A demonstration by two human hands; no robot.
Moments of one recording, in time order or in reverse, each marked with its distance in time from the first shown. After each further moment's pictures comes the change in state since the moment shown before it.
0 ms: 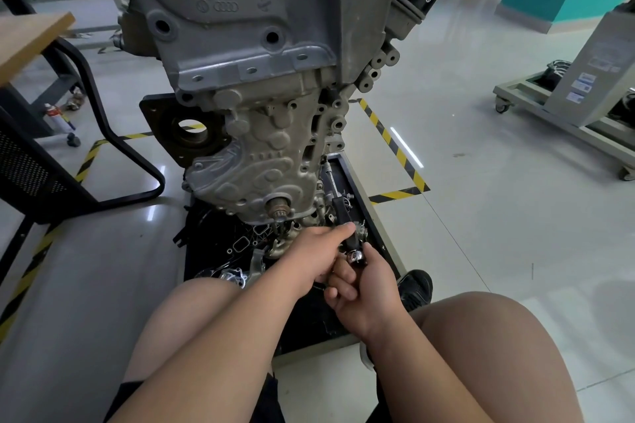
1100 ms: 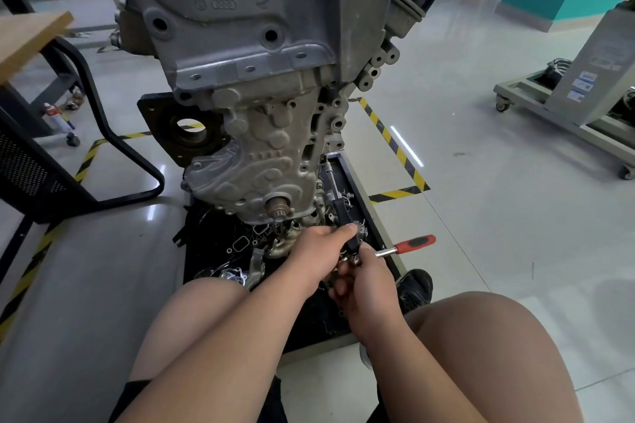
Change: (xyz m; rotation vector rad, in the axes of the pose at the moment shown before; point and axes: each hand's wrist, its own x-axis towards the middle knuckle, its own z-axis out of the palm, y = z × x) left_hand 0.005 -0.004 0.007 0.007 0.088 0.048; right_hand 0.007 0.007 -0.004 -0.285 0.154 -0.241
